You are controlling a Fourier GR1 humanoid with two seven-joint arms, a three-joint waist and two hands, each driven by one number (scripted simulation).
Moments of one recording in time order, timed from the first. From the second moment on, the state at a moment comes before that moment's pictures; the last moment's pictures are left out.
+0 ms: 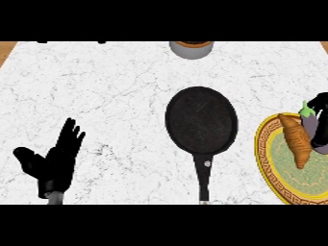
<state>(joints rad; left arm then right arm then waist) 0.04 0.22 -0.17 -1.44 0.38 0.33 0.02 -0.75 -0.68 0.40 -0.48 0.44 0.53 0.35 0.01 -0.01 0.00</state>
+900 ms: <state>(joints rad) 0.00 0.20 -0.22 -1.42 0.36 0.31 0.06 -0.95 -0.03 0.76 -1.01 0.64 -0.02 0.91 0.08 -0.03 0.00</state>
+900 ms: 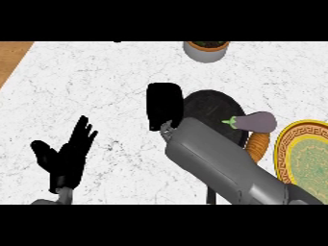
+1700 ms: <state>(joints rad) 0.04 0.22 -0.18 -1.44 0.37 0.32 0.06 -1.07 -0.02 0.88 -1.28 0.91 -0.17 1.23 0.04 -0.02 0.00</state>
